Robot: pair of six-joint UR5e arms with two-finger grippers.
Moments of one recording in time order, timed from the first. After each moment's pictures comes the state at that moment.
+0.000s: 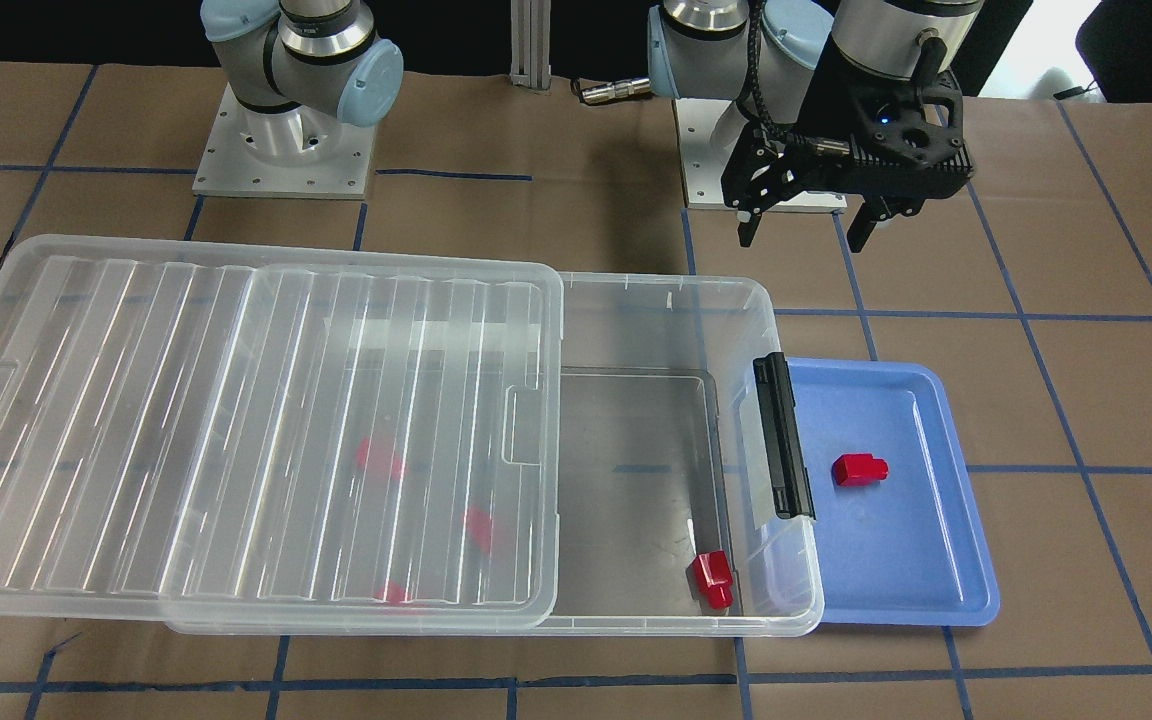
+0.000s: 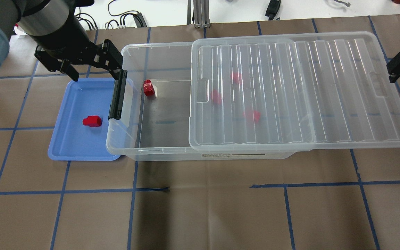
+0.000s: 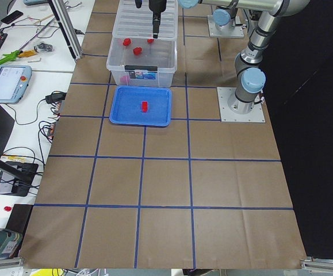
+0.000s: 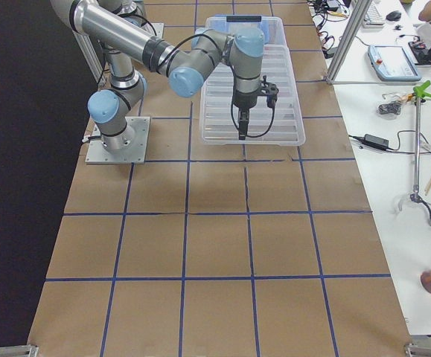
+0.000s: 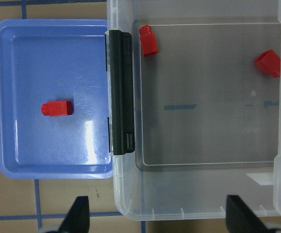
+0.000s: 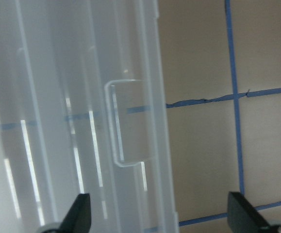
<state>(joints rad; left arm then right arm) -1.59 -1.54 -1.54 -1.56 1.57 0.04 1.13 -1.53 1.65 -1.76 -1.67 -0.31</state>
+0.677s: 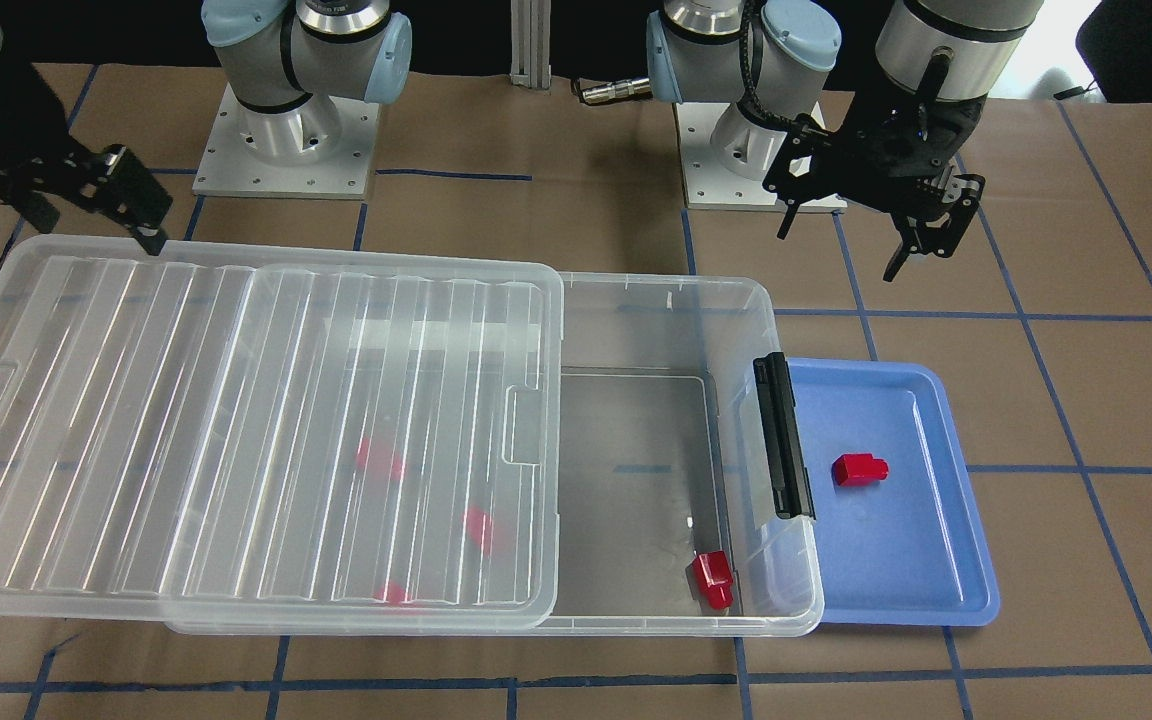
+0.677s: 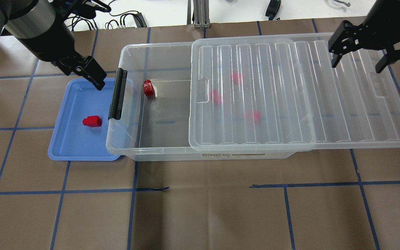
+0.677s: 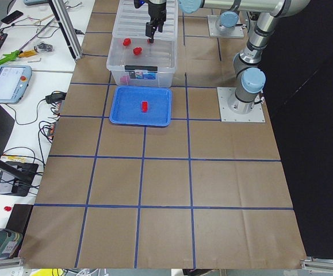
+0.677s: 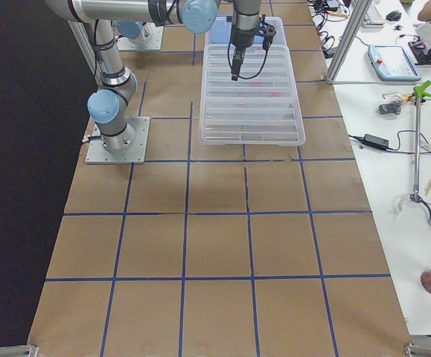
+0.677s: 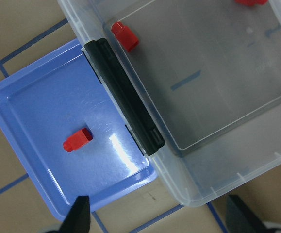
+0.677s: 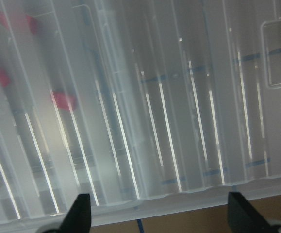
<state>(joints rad) -1.50 -1.54 -1.56 -1.56 1.58 0.65 1.45 -1.56 1.46 -1.41 -1.57 0.09</state>
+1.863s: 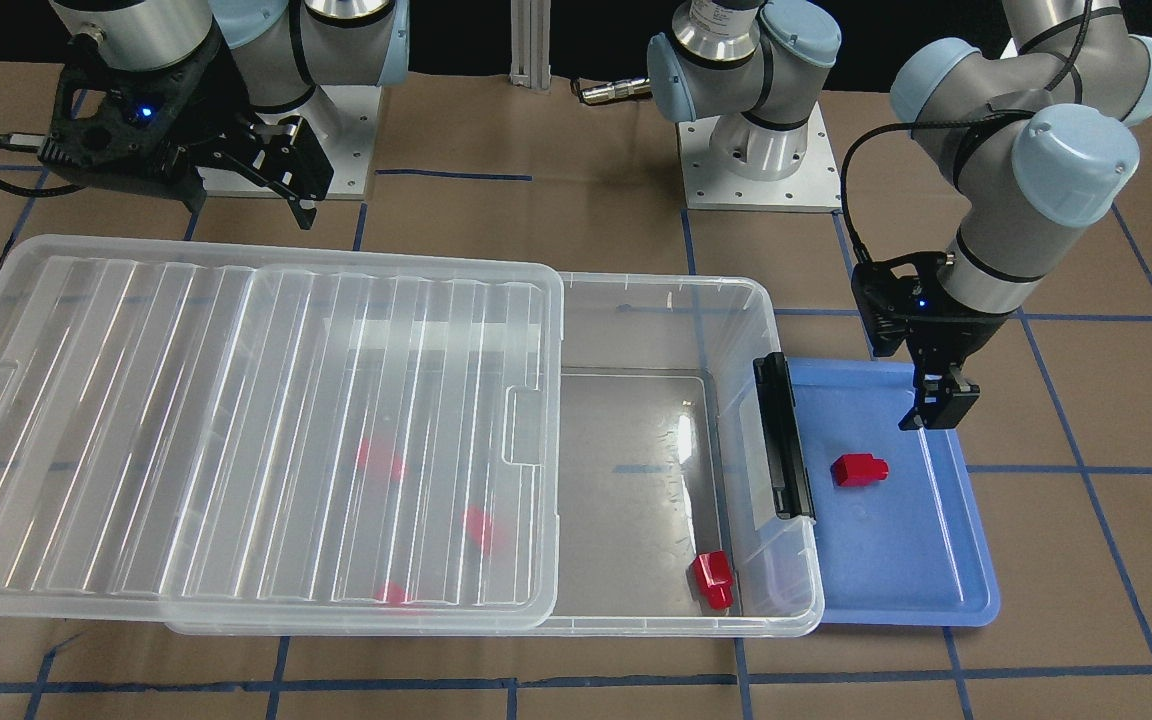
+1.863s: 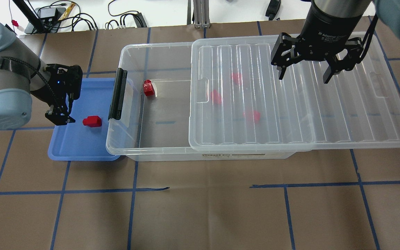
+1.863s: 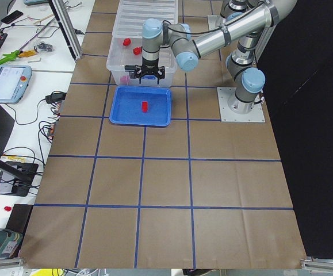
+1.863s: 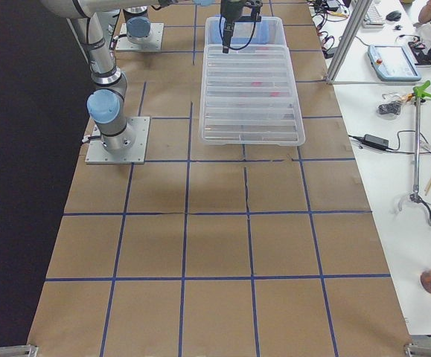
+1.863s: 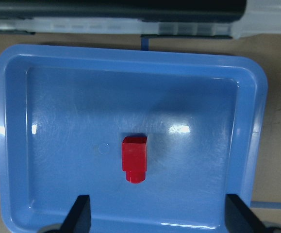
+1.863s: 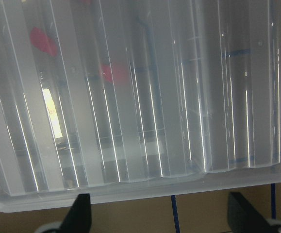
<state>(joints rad) -1.28 -1.70 -1.92 -1.05 1.57 1.85 1.62 -1.56 1.46 -1.41 -1.56 0.20</state>
